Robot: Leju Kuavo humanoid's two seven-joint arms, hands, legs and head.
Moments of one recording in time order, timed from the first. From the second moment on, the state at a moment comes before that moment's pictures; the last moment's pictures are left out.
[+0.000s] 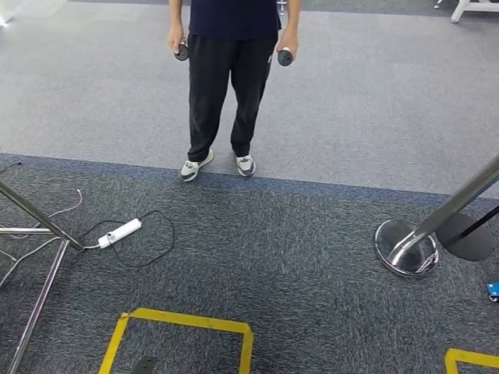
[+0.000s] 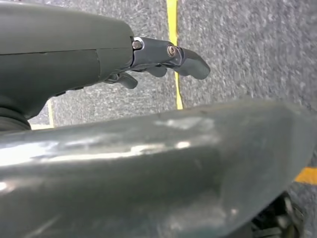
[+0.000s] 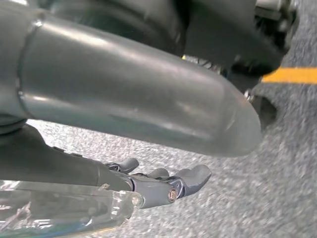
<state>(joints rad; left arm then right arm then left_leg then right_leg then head) -0.06 -0.14 0.50 -0.21 -0.62 0.13 0.05 -0.08 0.12 -0.96 -0.20 1.19 0.02 -0.11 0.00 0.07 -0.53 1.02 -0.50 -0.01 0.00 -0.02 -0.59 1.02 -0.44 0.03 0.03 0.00</state>
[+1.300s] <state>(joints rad) -0.05 -0.15 0.49 -0.21 -0.69 0.18 0.06 -0.09 0.13 -0.96 -0.20 1.19 0.02 -0.11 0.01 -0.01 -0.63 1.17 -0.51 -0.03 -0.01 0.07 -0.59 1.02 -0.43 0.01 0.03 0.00</state>
